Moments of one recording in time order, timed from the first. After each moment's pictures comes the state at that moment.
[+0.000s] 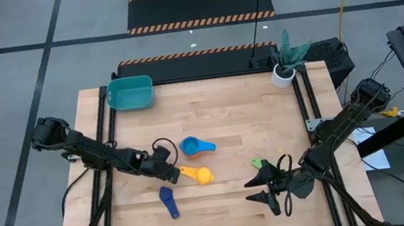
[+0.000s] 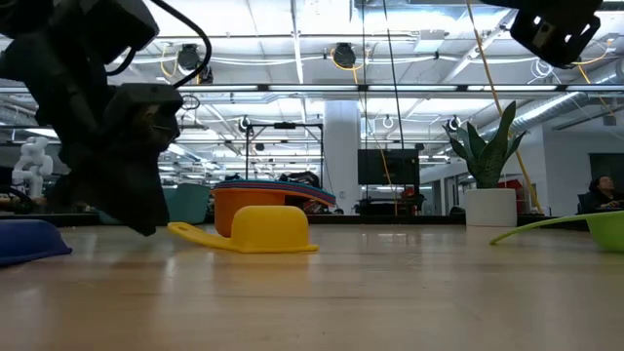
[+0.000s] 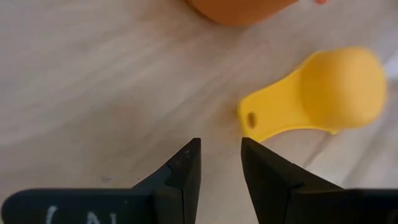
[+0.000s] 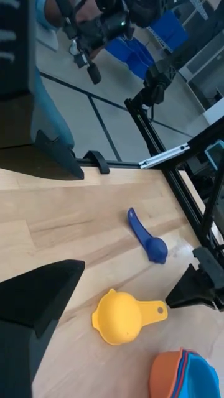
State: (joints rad) left arm -0.33 1.44 0.51 -0.04 -0.20 -1.28; right arm 0.73 1.36 0.71 0.22 0.55 0.83
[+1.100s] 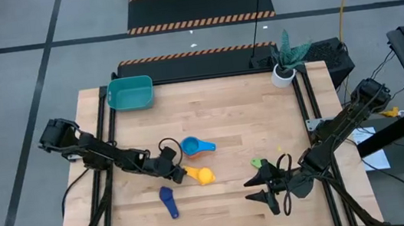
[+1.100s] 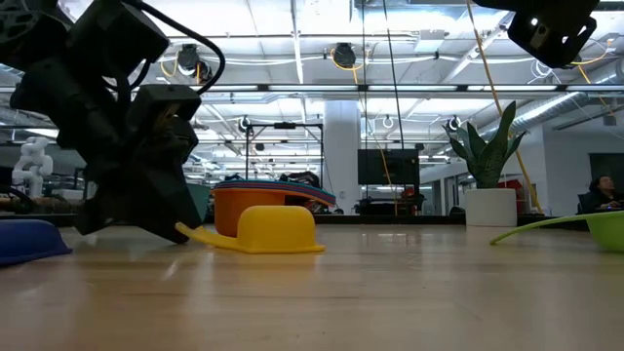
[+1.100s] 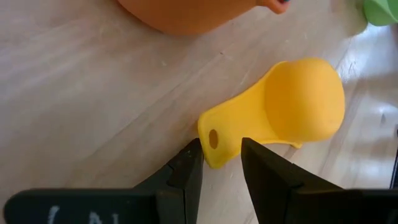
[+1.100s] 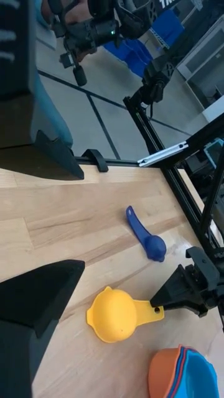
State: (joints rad) left arm -0.29 1.56 0.46 0.30 -0.14 -1.23; right arm 0.73 1.36 0.71 0.22 0.55 0.83
